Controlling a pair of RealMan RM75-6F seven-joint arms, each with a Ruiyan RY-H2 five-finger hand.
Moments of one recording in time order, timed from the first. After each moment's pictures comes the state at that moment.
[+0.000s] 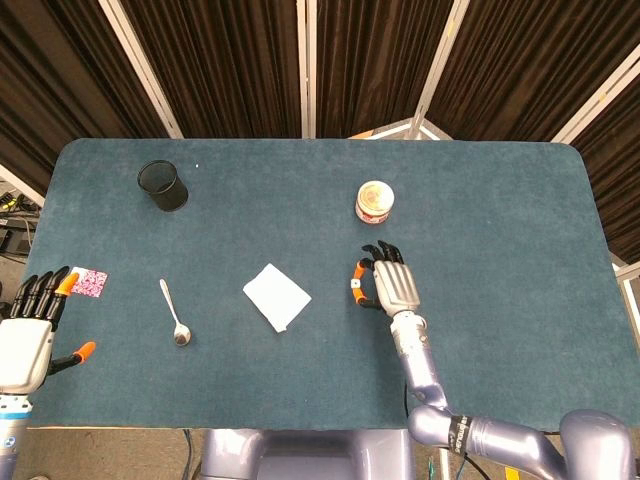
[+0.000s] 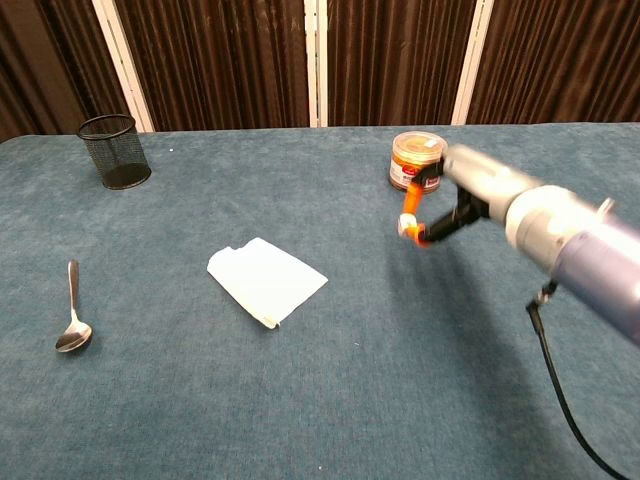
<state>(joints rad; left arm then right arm) -0.09 -1.21 -0.04 -1.60 1.58 1.56 0.09 0.66 -1.80 0.35 -1.47 -0.93 1.14 -0.38</state>
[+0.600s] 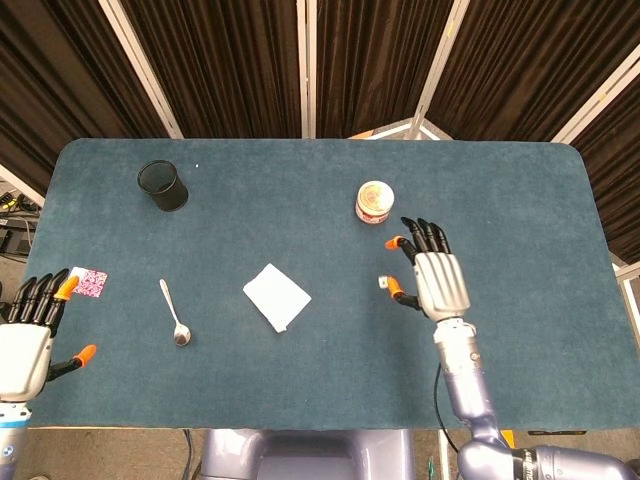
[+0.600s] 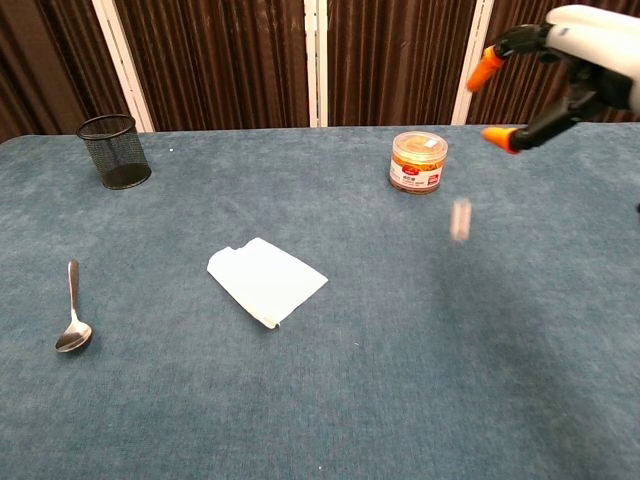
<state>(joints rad) -0.07 -1.20 -0.03 -1.63 1.63 1.61 0.11 0.54 -1.49 0.32 -1.92 -1.04 1.36 -0.50</state>
